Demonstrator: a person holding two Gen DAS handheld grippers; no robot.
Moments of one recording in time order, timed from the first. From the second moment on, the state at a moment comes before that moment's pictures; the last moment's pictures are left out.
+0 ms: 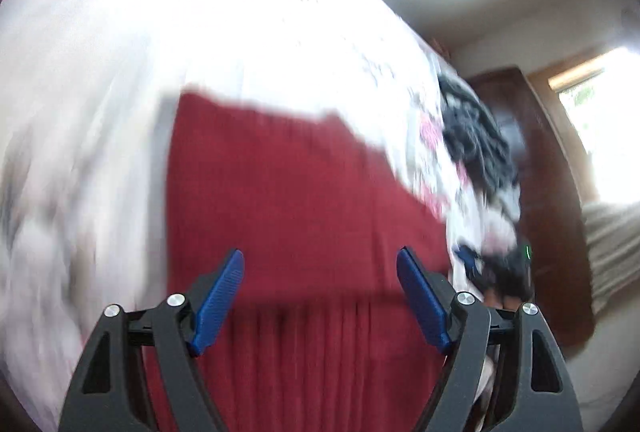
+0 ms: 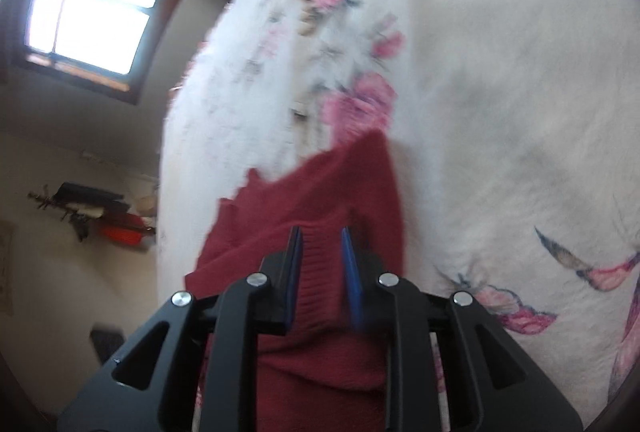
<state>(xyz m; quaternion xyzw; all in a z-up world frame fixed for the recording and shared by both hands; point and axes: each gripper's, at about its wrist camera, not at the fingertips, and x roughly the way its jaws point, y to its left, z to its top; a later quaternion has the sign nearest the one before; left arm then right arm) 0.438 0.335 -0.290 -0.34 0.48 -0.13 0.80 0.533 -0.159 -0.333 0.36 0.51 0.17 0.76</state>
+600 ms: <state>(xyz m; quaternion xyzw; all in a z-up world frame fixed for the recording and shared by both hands) 0.448 0.311 -0.355 -0.30 0.58 -0.18 0.74 0.498 -0.131 -0.391 0.33 0.59 0.21 0.70</state>
